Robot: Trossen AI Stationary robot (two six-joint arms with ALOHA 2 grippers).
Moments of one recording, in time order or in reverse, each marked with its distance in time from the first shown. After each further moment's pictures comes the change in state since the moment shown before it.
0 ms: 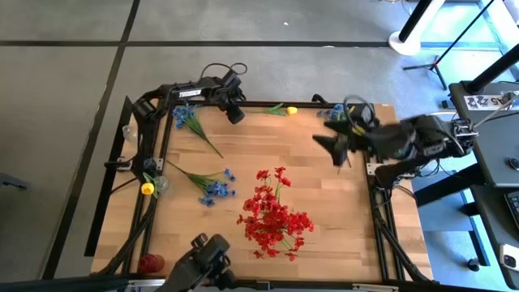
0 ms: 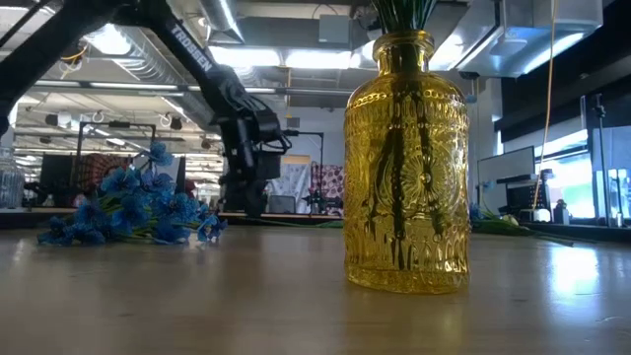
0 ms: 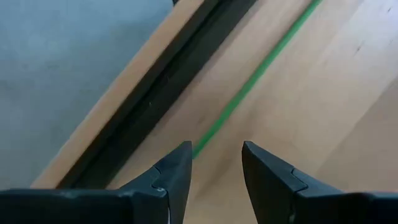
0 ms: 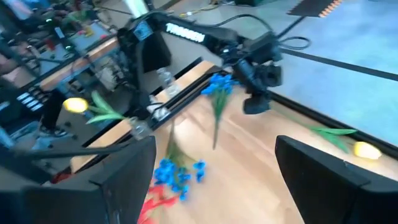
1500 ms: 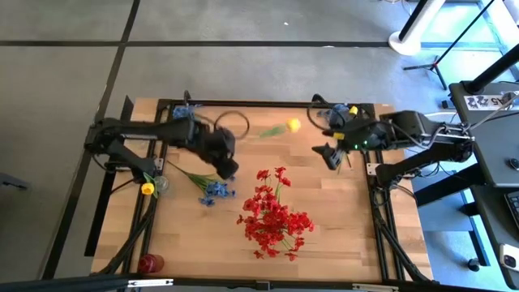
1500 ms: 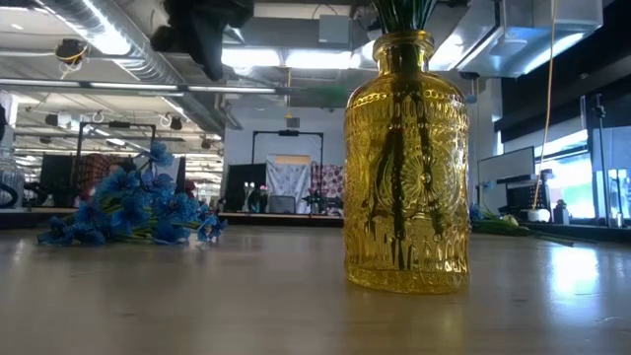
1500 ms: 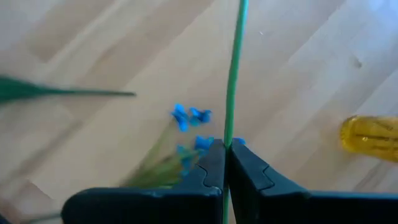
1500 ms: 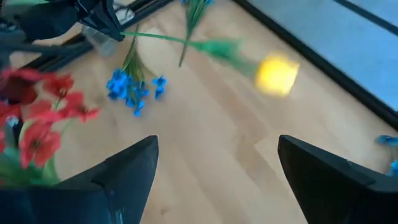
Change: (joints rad) left arm -0.847 -0.569 -0.001 -0.577 -0.159 -0.979; right arm -0.173 -0.014 -0.149 -0.163 -0.337 -0.146
